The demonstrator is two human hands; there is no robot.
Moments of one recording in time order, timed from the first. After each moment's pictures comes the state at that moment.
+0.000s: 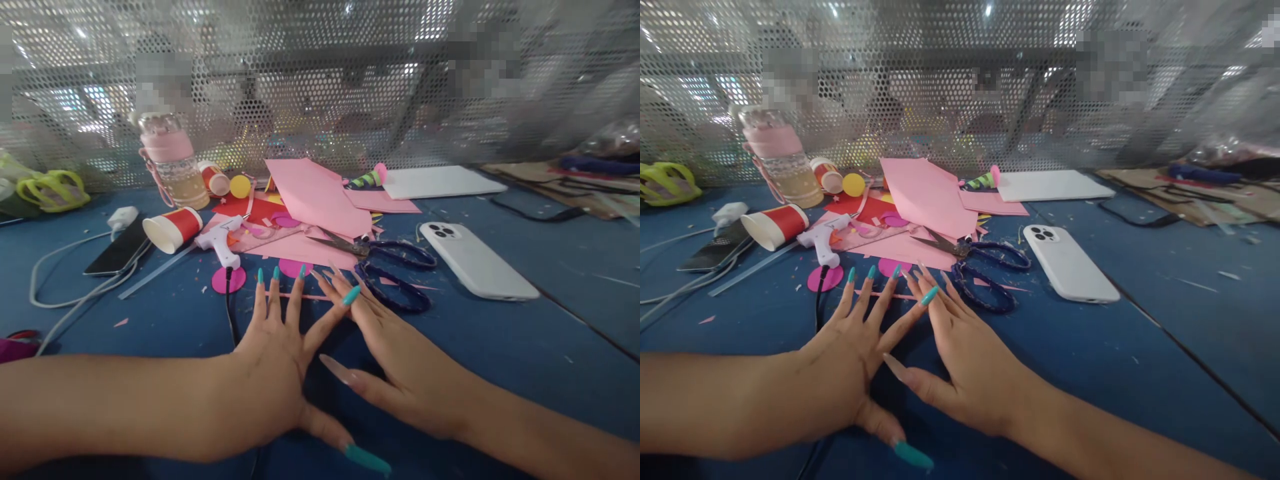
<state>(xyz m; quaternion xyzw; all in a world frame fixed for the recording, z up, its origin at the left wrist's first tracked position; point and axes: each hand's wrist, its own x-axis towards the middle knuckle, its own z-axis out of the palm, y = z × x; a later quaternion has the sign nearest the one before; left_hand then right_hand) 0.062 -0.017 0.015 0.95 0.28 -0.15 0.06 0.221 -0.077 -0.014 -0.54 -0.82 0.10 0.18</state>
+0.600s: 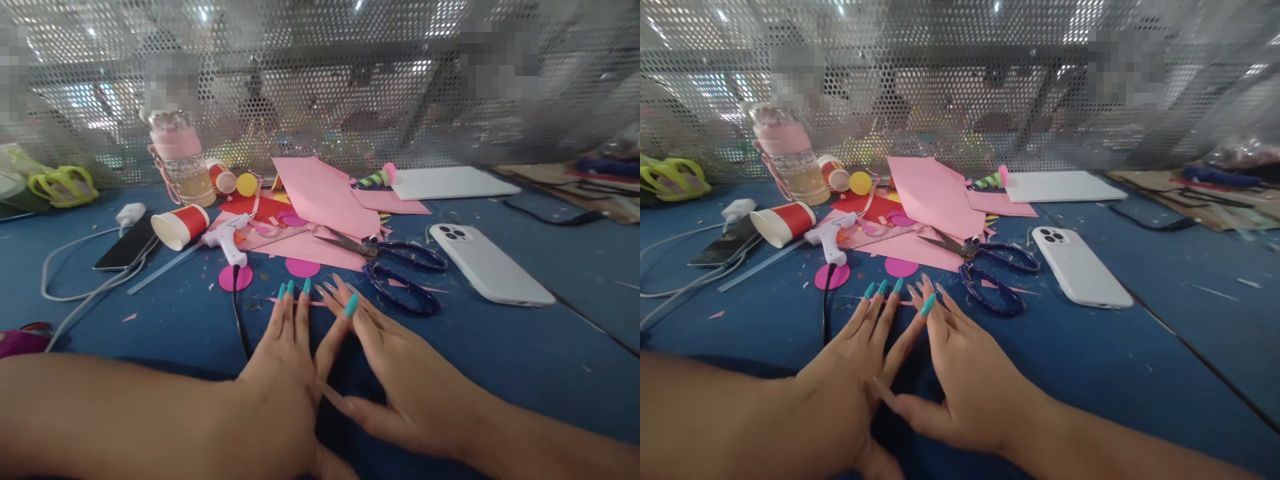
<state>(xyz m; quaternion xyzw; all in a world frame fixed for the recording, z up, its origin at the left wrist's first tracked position) 0.056 -0.035 0.003 0.95 0.26 -0.14 0.05 0.207 -0.079 -0.014 -0.51 -0.83 0.06 0.19</state>
